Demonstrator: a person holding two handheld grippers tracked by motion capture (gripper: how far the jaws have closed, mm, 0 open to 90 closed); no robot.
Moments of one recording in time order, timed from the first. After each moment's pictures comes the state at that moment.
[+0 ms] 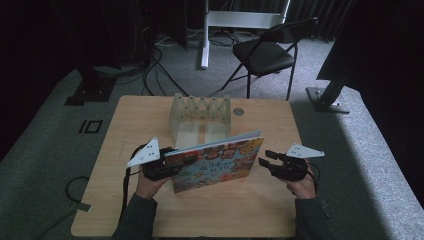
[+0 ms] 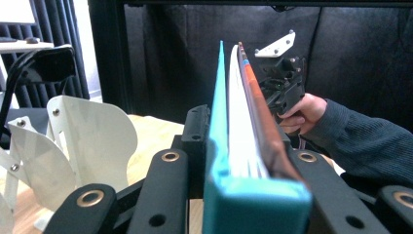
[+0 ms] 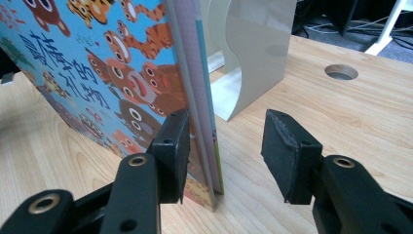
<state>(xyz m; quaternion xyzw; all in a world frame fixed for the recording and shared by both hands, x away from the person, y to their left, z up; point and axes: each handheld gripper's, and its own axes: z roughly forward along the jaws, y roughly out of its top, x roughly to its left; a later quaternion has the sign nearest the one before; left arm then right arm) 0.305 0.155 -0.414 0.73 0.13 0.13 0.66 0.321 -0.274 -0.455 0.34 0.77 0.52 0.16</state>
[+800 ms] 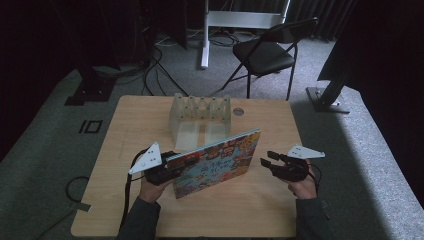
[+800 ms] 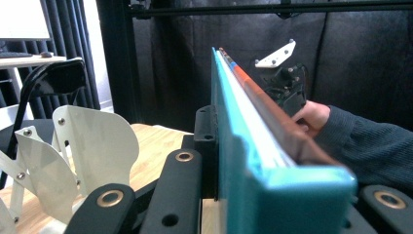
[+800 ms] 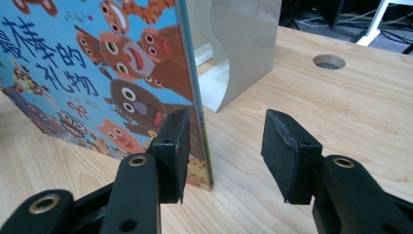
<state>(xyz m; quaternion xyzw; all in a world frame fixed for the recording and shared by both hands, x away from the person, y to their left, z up) 0.294 0.149 -0.419 0.71 0.13 0.15 0.67 0.322 -0.279 -0.462 0.36 0.77 0.50 0.17</state>
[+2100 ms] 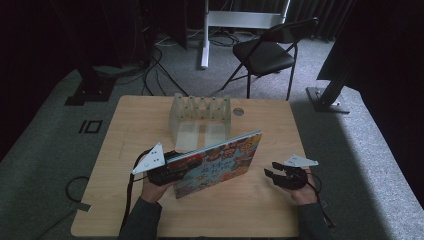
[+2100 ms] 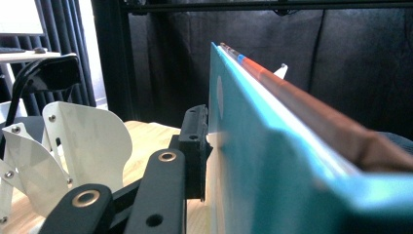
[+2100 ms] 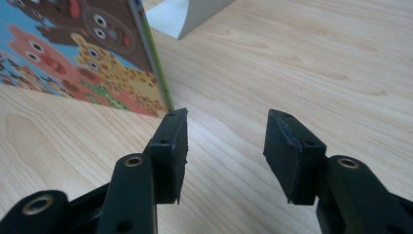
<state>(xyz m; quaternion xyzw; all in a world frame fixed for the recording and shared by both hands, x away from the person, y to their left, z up) 0.294 0.143 -0.421 0.72 0.13 0.14 0.67 0.320 -0.292 -0.511 0.40 0.79 0.42 0.18</state>
